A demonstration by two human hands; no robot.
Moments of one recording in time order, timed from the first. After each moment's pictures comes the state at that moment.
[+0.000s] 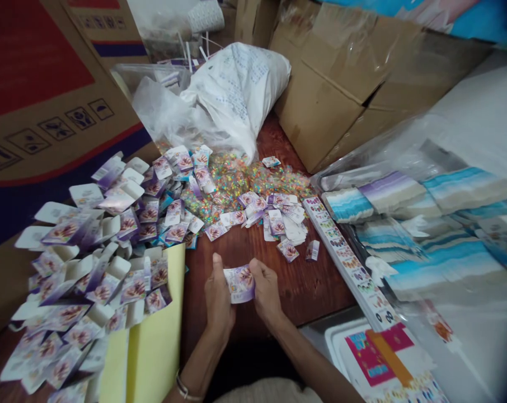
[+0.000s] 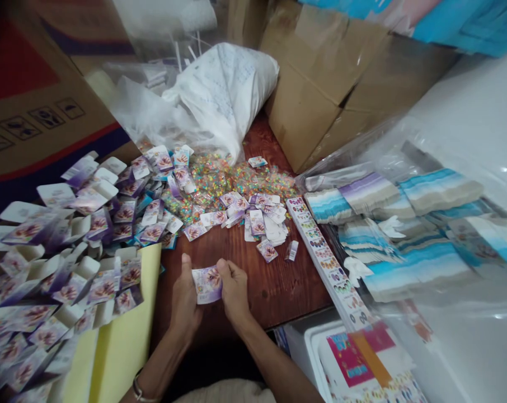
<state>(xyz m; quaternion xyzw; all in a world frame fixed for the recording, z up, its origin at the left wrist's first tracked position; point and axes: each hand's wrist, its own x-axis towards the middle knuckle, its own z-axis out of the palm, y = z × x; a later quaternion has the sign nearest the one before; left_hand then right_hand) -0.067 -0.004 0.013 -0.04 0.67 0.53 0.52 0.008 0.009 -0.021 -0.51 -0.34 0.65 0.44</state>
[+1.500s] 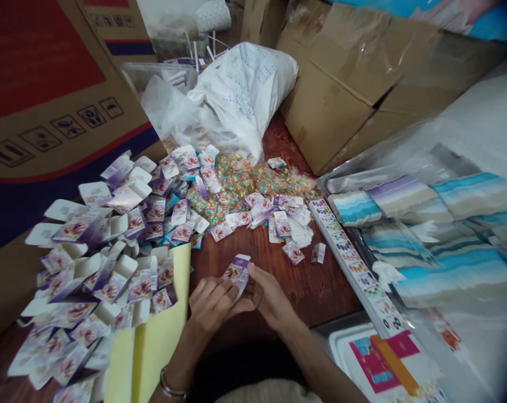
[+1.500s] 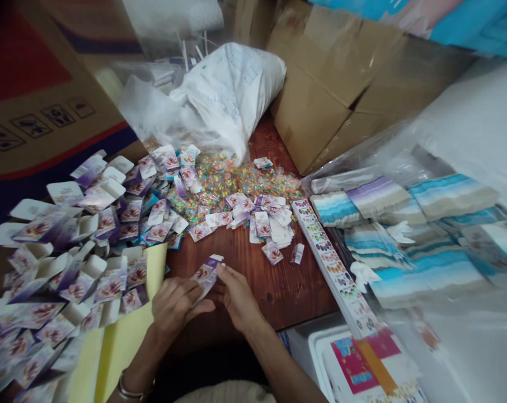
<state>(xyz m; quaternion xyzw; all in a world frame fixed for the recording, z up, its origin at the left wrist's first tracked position) -0.125 -0.026 0.005 0.76 0.48 0.41 -0.13 0.013 0.006 0.001 -0.38 -0.18 0.85 0.32</state>
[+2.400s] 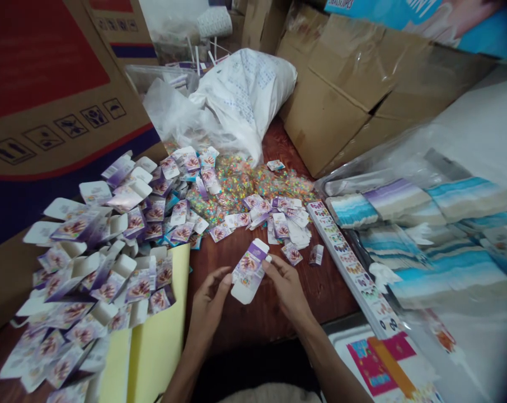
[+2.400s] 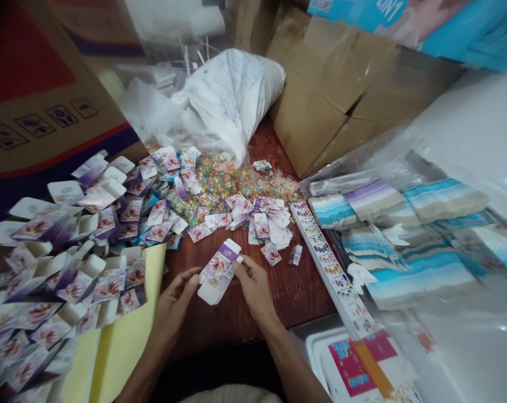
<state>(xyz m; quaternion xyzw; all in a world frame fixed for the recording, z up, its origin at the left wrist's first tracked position) -0.105 -0.039 -0.001 0.27 0.66 0.50 0.50 0.040 0.026 0.000 -0.47 -0.39 0.68 0.41</state>
